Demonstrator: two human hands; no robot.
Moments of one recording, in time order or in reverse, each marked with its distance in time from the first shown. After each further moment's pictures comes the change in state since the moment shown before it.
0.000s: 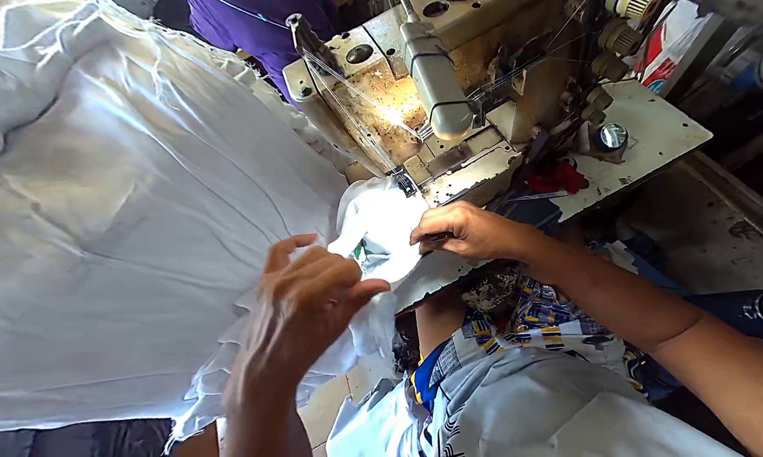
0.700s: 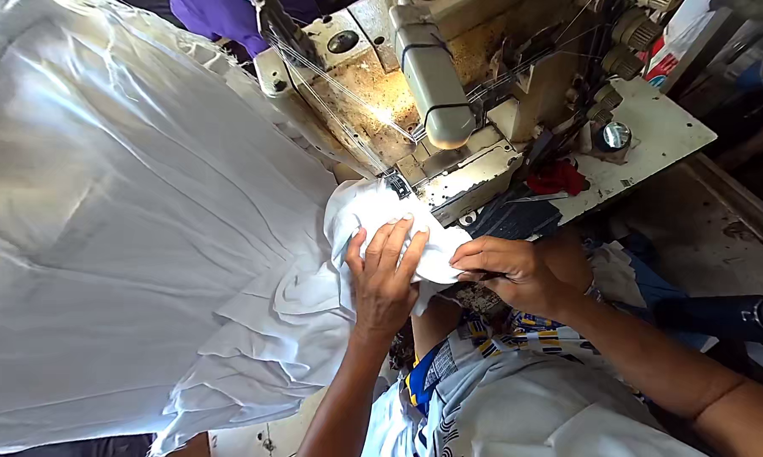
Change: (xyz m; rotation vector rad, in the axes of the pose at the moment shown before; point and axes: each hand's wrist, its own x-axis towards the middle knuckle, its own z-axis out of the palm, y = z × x) left_hand 0.010 0.018 0.137 0.149 0.270 0.005; right_hand -0.079 -0.044 0.021 0.118 0.378 0.213
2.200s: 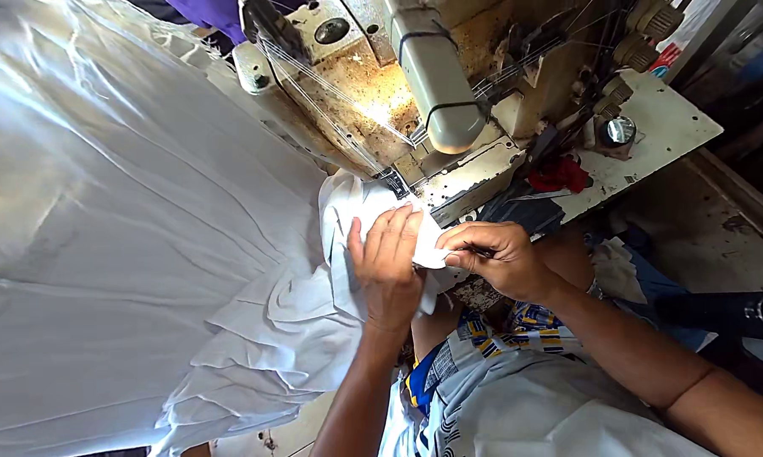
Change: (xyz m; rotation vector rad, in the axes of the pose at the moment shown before) left_hand 0.028 0.011 0.011 -0.005 0.026 -0.197; right_hand 0.037 -0.005 0.008 0.257 0.099 0.083
